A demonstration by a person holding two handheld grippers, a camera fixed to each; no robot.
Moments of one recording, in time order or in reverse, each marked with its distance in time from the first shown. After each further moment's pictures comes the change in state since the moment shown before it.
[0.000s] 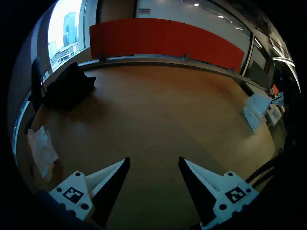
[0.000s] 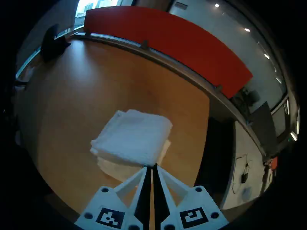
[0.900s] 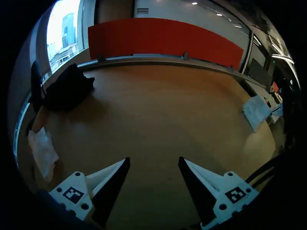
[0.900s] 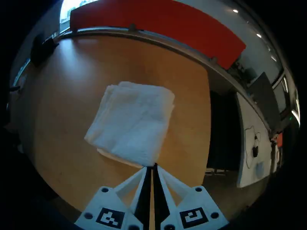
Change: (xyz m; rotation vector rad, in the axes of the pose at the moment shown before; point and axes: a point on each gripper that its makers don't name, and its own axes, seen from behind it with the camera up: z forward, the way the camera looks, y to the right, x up) left arm -0.001 0.006 -0.001 0.005 -0.007 0.019; right arm -0.079 -0.020 0.022 0.003 -0.099 0.137
